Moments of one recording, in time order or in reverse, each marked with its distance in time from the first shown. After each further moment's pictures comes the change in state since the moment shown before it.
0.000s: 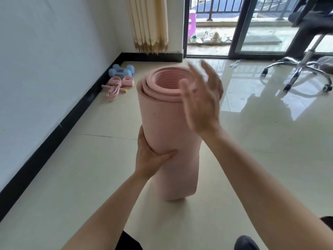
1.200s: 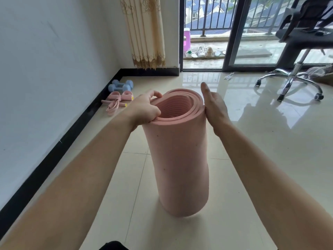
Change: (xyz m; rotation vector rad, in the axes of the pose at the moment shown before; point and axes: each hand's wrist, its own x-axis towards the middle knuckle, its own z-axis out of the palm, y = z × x) left_hand 0.080 0.183 -0.065 0.294 -0.300 0.039; right_hand 0.047 0.030 -0.021 0.288 -0.236 0.812
